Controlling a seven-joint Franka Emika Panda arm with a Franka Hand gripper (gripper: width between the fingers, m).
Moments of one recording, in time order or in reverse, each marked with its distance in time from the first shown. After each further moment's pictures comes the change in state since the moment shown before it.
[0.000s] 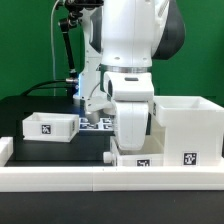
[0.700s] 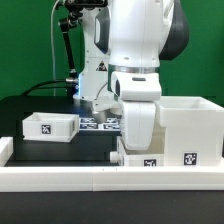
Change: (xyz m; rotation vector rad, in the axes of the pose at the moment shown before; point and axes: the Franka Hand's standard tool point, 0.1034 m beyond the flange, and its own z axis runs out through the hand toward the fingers) arm 0.010 0.000 0.000 -0.003 -0.008 0.020
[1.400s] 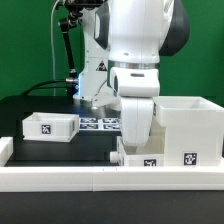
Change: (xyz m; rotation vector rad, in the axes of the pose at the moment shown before) arm 0.000 0.000 -0.010 0.018 -0.004 0.035
